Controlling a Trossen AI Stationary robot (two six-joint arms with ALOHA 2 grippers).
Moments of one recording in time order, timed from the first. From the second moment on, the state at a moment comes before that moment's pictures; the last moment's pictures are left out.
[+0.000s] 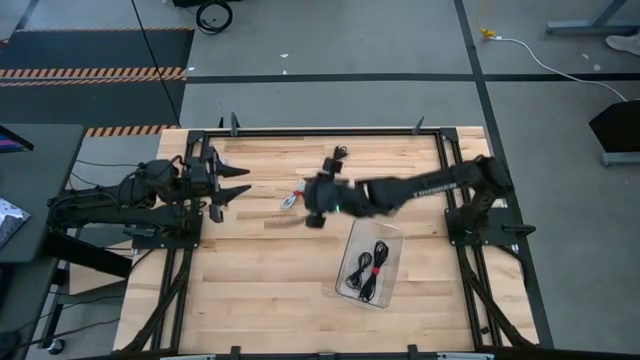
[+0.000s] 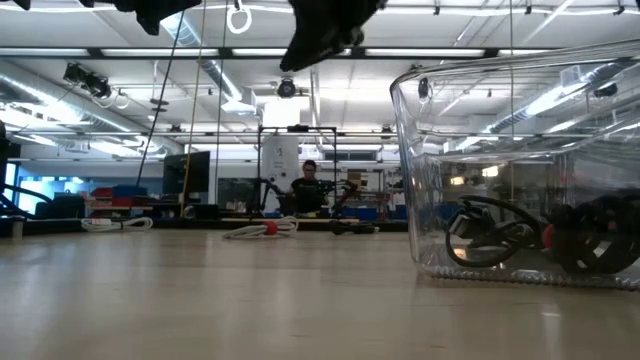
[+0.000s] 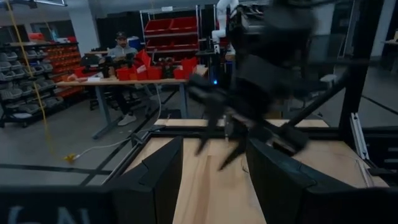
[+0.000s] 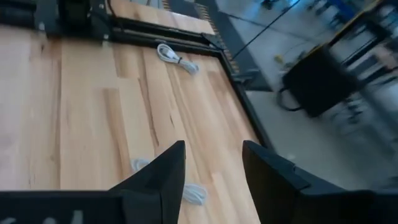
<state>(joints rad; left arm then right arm) 0.09 0.50 0.57 -0.04 -0.10 0.07 0.10 1.78 1.49 -0.30 0.60 -0.10</state>
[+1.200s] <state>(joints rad) 0.21 1.04 0.65 -0.02 -0.36 0.06 -0.37 1.78 1.49 -0.67 0.40 0.07</state>
